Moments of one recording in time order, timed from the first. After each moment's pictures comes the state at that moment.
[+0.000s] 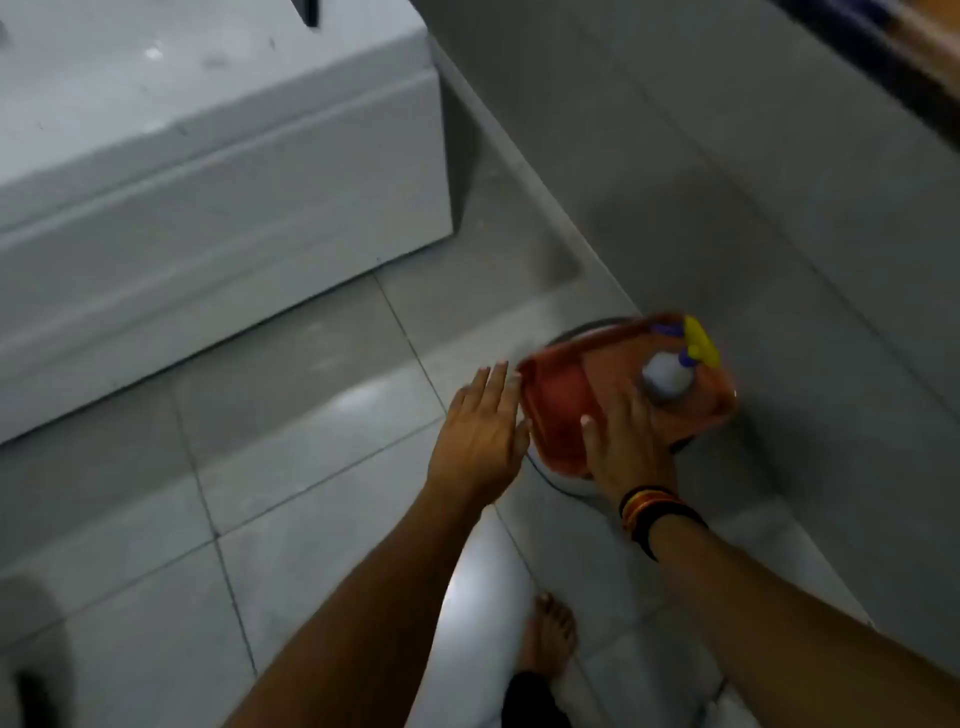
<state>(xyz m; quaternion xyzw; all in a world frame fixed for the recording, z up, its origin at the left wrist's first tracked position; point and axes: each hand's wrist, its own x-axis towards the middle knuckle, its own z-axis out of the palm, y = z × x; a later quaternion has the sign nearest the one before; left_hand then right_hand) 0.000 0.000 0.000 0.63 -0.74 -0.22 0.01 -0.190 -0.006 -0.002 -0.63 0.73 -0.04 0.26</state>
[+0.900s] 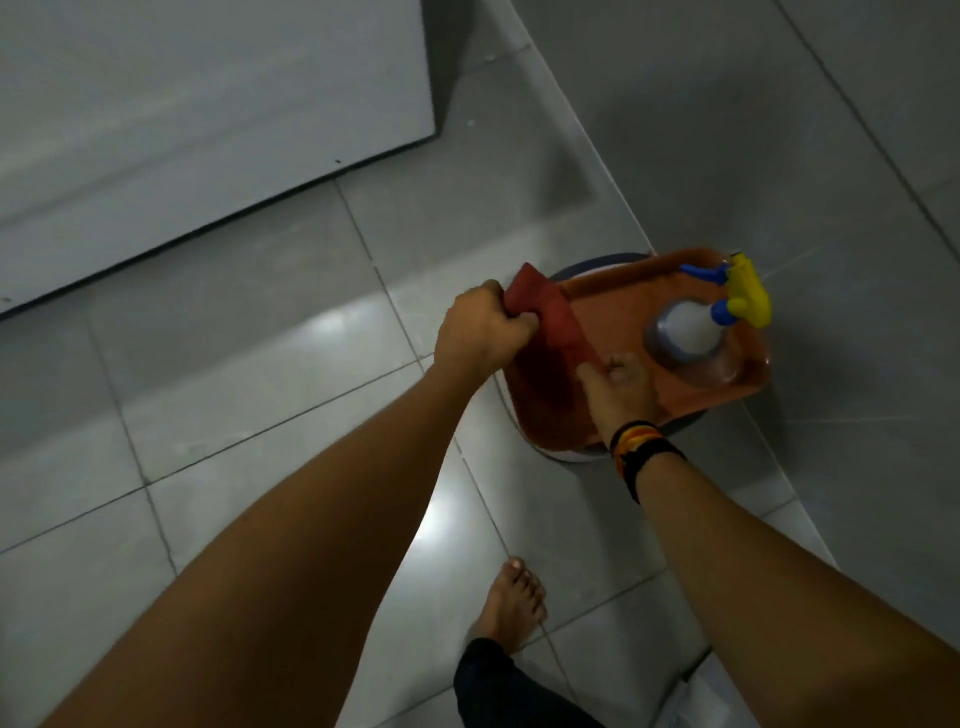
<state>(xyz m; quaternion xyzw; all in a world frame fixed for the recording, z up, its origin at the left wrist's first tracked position) -0.021 -0.116 -0.093 0.74 -0.51 -0.42 0.16 -0.194 -0.068 -0.111 -0.33 0.80 -0.24 0.44</state>
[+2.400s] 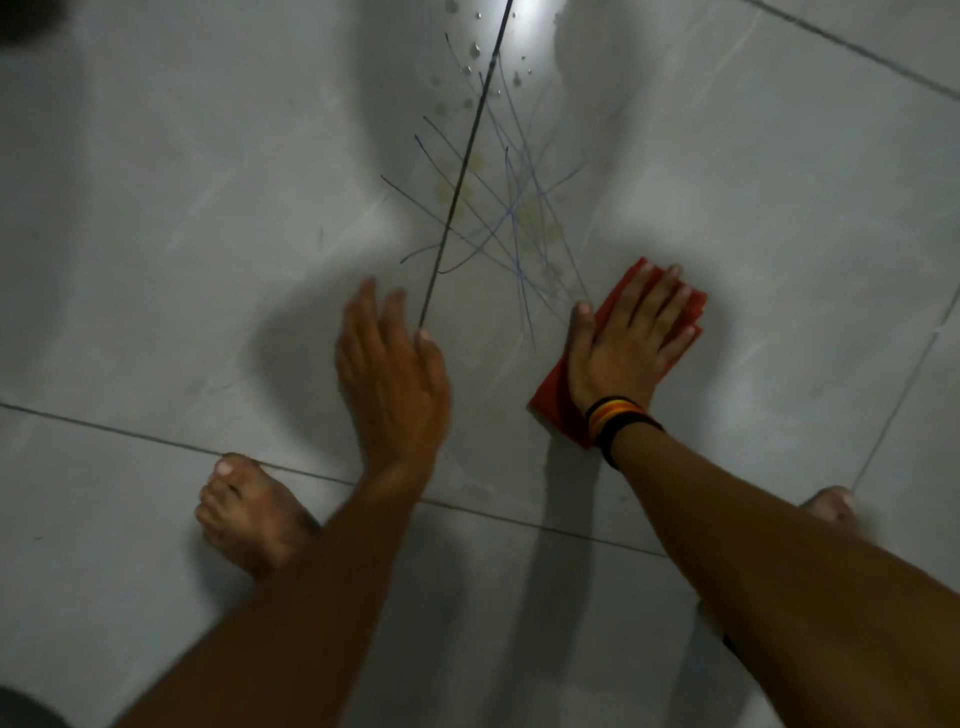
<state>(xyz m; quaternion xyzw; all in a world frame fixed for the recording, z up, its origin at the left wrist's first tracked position) 0.293 0.556 -0.483 0.96 -0.16 -0.16 0.15 0.185 0.377 -0.496 -0.81 0.54 0.17 0.15</state>
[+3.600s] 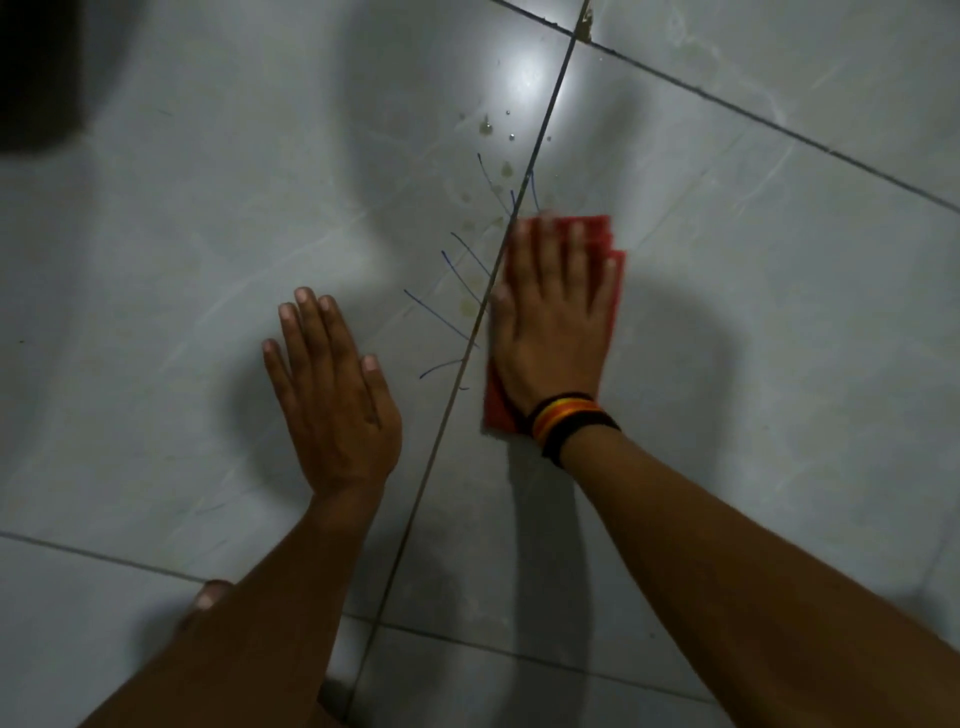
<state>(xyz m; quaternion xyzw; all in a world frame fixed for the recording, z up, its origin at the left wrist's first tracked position) 0.399 0.555 -0.546 0.98 -0.19 -0.04 0.08 0.343 0.353 -0.534 -0.94 0.34 0.02 0.08</state>
